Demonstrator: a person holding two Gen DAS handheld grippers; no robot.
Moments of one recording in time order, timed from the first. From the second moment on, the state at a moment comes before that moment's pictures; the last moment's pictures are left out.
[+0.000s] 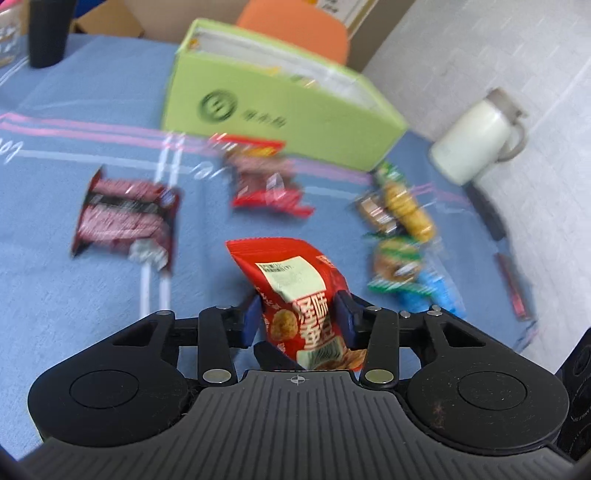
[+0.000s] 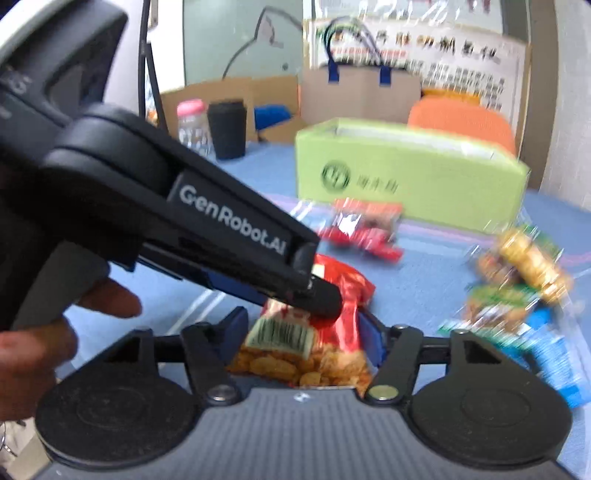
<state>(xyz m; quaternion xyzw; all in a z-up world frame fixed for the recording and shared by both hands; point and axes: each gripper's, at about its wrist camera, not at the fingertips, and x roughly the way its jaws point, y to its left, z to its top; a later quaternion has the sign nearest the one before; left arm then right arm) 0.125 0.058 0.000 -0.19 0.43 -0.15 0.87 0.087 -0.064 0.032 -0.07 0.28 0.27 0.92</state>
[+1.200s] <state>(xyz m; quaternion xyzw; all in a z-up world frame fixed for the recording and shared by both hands) 0.283 0.034 0.080 -0.20 0.32 -0.18 0.91 0.249 -0.171 0.092 -0.06 0.21 0.19 0.96</state>
